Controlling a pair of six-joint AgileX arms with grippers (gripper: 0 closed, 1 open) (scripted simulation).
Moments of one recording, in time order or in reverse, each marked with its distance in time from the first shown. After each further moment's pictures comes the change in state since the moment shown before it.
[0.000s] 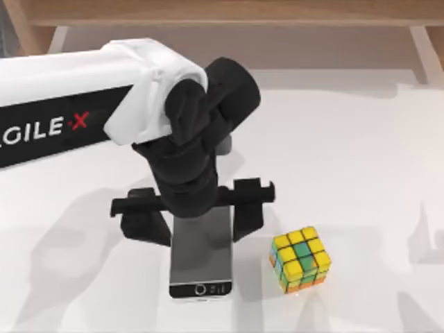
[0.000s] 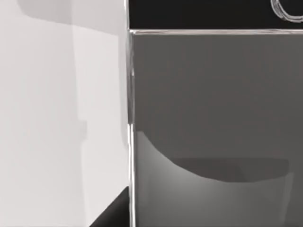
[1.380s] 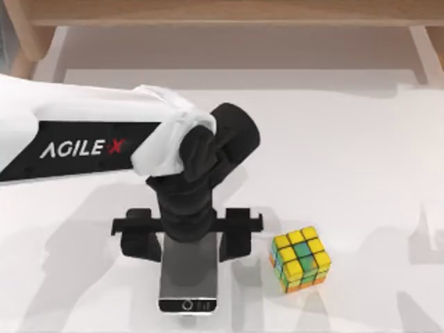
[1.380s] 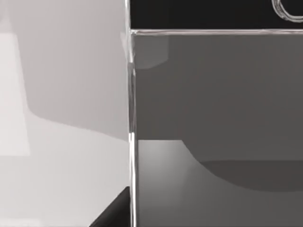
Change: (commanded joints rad) left arm -0.005 0.113 -0.104 0.149 -0.107 0.014; right arm 0.000 0.000 0.000 0.000 0.000 0.000
